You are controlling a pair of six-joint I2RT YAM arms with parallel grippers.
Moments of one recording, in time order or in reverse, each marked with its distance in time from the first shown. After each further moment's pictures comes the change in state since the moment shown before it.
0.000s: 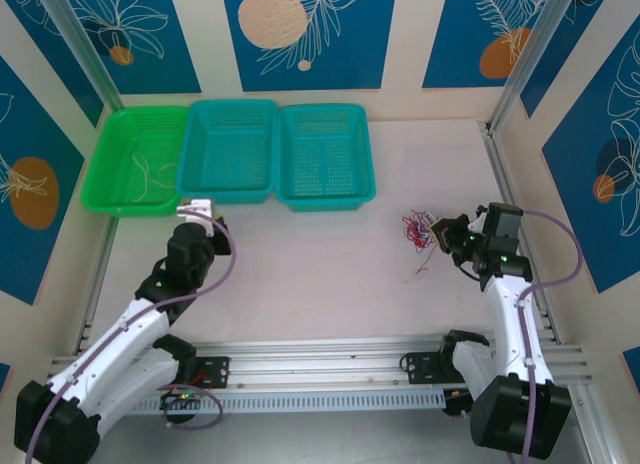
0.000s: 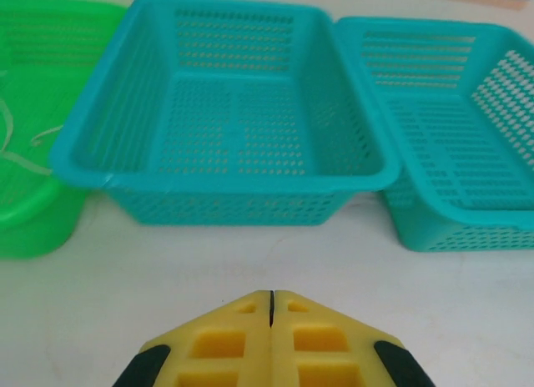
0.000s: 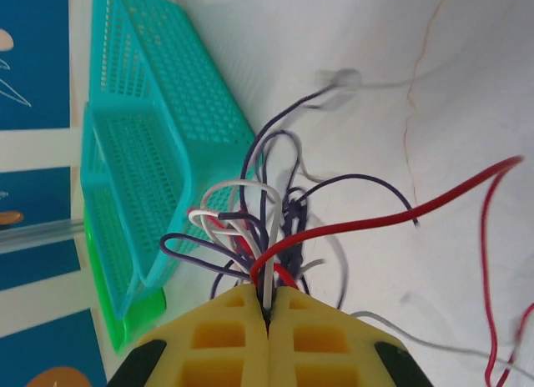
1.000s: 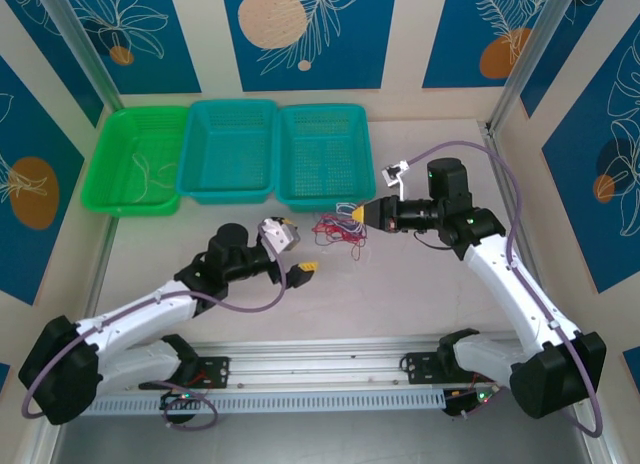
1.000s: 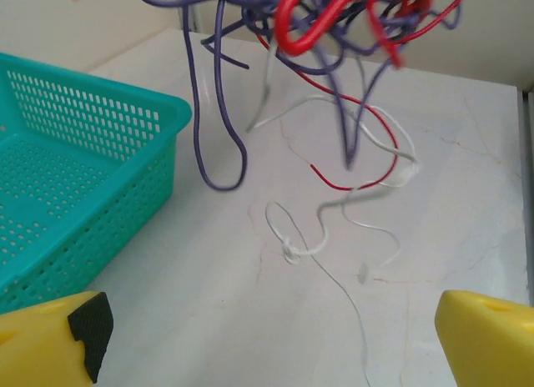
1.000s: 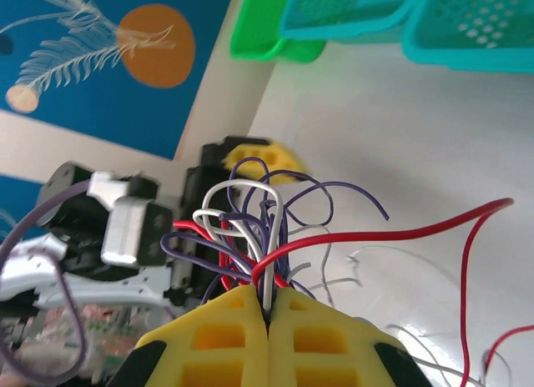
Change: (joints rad) left arm -0.296 0.301 0.032 0.355 0.678 0.398; right arm 0.541 0.232 0.362 0.027 -0.375 -0.384
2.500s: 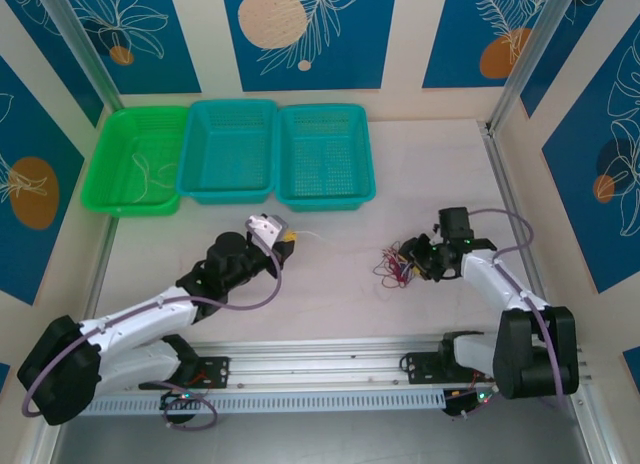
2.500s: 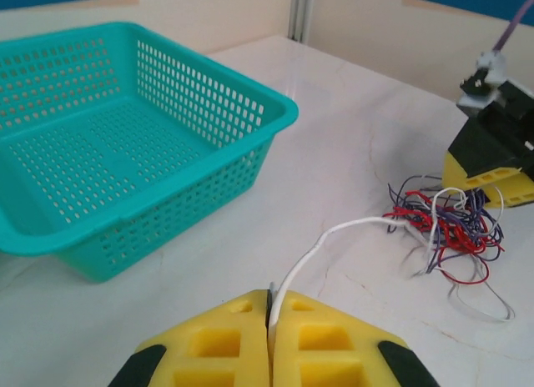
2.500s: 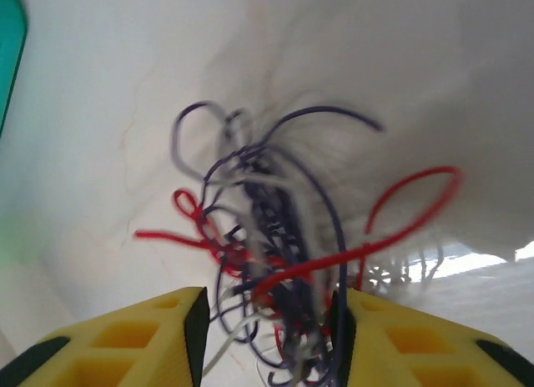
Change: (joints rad) left arm -0.010 -0.018 -0.079 0.103 -0.275 -0.216; right arm -0.228 0.072 -0.409 -0.043 0.563 0.225
